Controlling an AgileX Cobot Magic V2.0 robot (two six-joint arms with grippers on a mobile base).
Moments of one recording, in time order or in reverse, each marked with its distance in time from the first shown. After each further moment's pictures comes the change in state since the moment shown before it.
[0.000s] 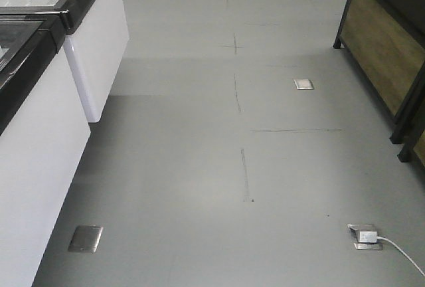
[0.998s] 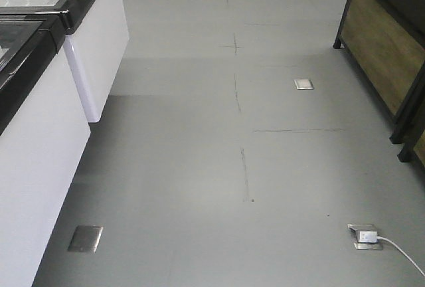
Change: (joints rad) left arm 0.000 0.000 0.000 0.000 0.000 0.000; right arm 0.000 0.000 0.000 0.000 0.000 0.000
